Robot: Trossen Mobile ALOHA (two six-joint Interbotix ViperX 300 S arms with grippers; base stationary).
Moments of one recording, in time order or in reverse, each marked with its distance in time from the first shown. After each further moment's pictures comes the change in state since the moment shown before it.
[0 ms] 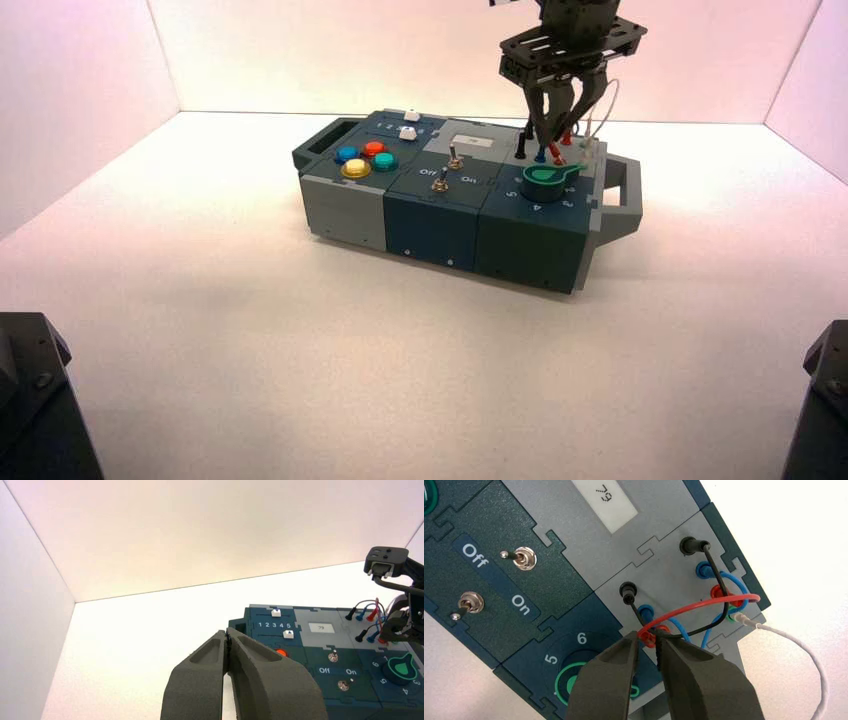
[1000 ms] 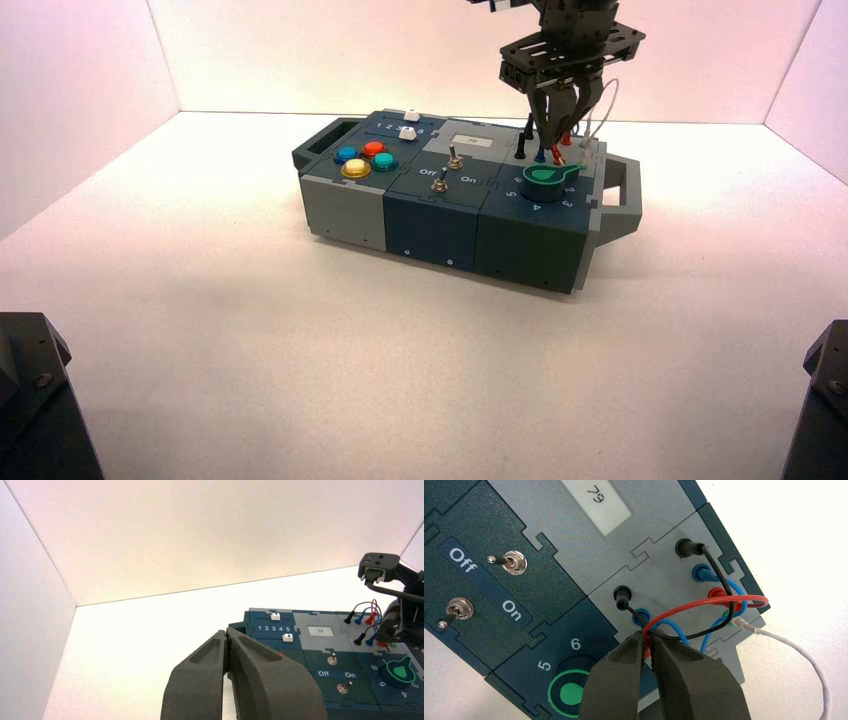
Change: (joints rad) left arm 0.000 -0.015 0.000 0.000 -0.002 0.000; right arm -0.011 0.017 -0.005 -0.008 -0.012 0.003
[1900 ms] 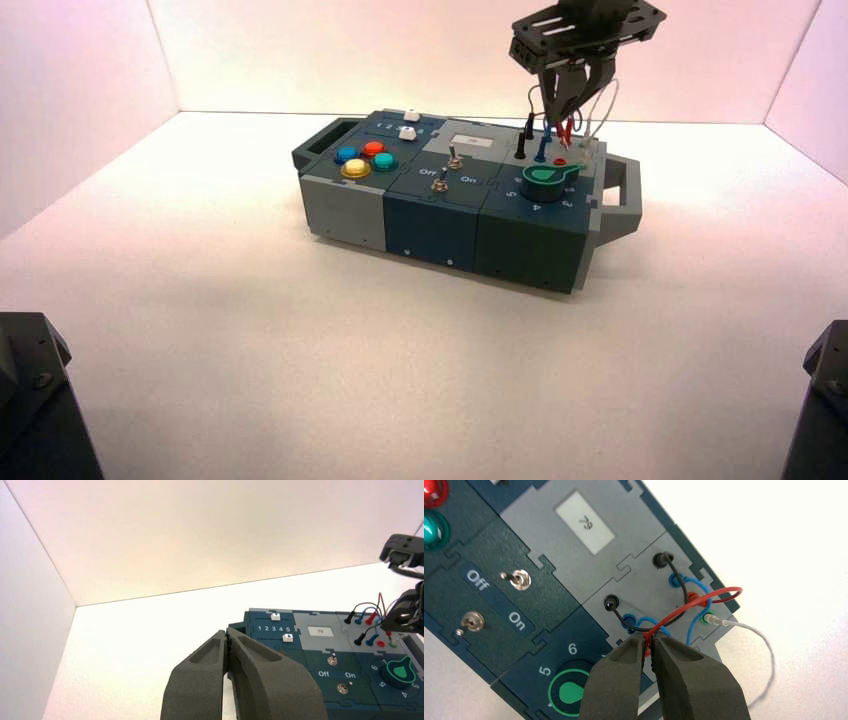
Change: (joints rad) left arm 0.000 0.000 0.000 0.000 0.000 0.000; right arm -0.005 -0.124 0.086 -0.054 -0.130 0.095
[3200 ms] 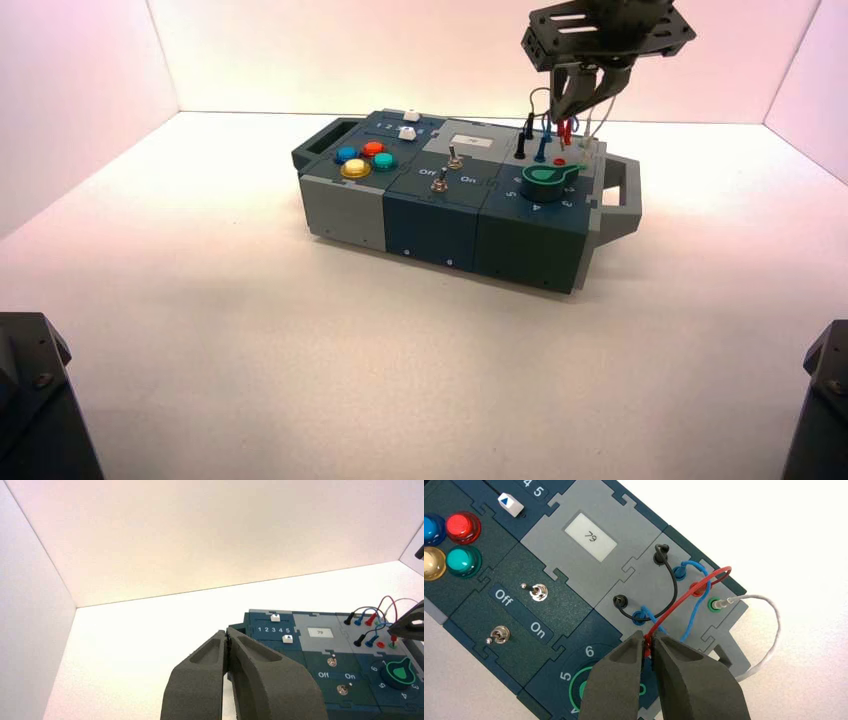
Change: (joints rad) left arm 0.000 -0.003 0.000 0.000 -0.002 0.000; right arm -0.002 -0.110 0.181 -0.005 -0.232 0.164
